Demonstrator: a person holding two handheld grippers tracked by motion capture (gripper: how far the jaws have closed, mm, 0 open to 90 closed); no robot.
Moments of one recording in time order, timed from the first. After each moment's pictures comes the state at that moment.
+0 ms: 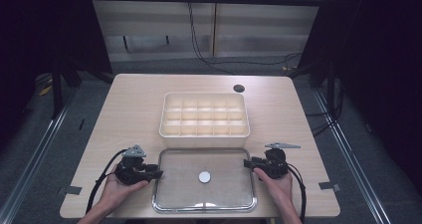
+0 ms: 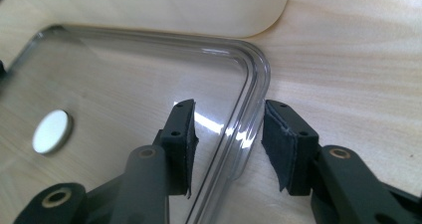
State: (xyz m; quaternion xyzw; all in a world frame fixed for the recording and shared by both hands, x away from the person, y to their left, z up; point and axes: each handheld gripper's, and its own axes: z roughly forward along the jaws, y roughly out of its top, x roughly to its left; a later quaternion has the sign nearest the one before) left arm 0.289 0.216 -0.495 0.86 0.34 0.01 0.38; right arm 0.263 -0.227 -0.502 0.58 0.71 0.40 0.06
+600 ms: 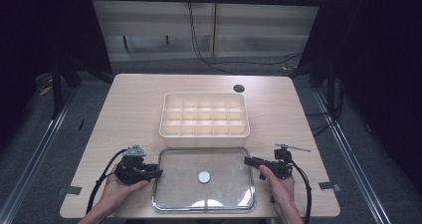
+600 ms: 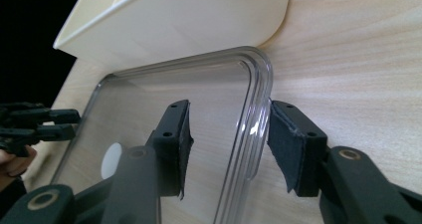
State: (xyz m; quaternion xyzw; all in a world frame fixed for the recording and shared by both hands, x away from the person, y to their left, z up) left arm 0.289 0.215 -0.495 0.86 0.35 0.02 0.37; right arm 0.259 -0.242 -0.506 0.62 0.62 0.48 -0.03
